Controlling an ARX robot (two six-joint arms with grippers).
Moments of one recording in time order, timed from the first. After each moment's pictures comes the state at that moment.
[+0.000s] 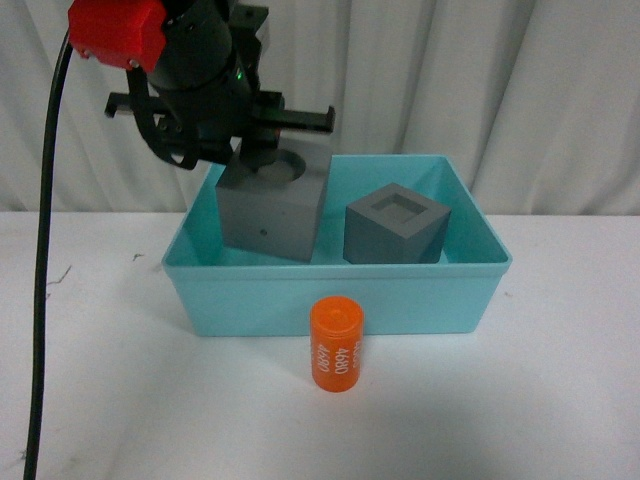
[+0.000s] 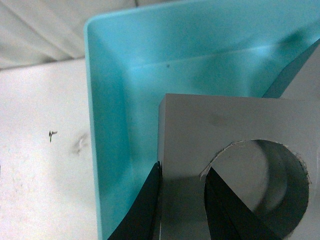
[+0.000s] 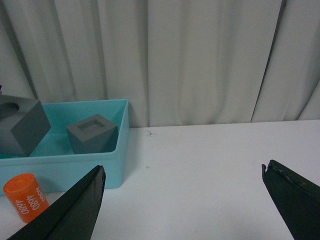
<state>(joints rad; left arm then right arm) -0.37 2.03 1.54 -0.35 -0.24 -0.16 0.00 0.00 0.01 0.00 0.00 0.00</state>
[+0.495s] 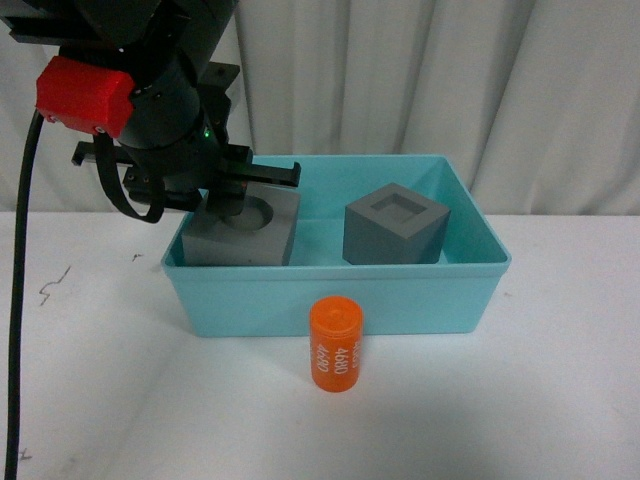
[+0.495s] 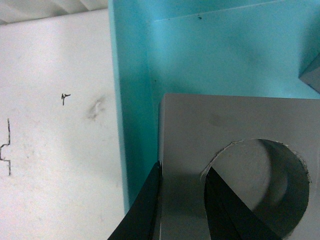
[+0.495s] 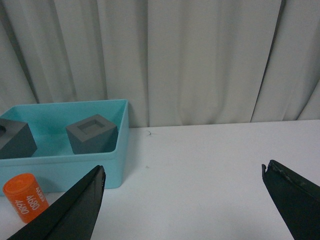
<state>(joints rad) -0.34 2.02 1.42 -0.33 -0.26 -0.15 0.00 0.00 0.01 0.00 0.00 0.00</state>
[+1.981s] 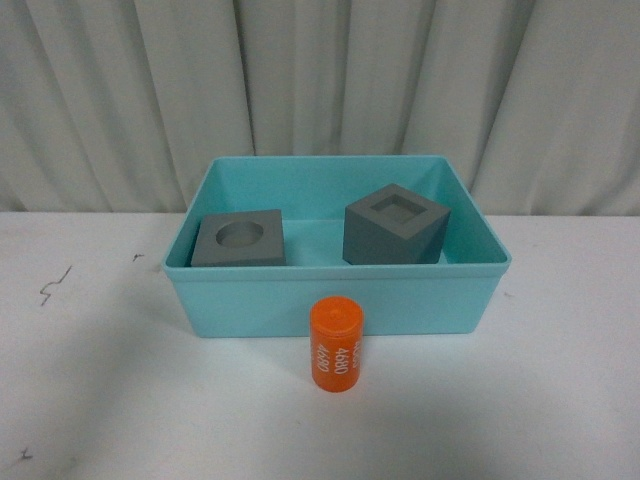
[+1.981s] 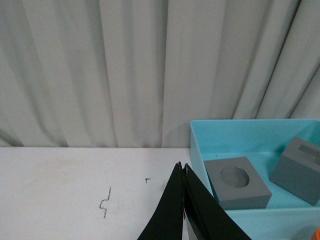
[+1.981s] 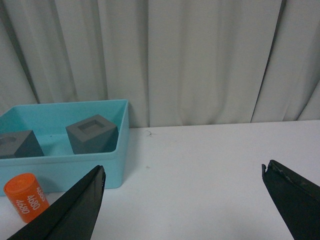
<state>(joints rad) -0.14 0.97 0.22 0.74 -0.14 -0.02 0.00 0.00 0.01 0.00 0.00 0.00</state>
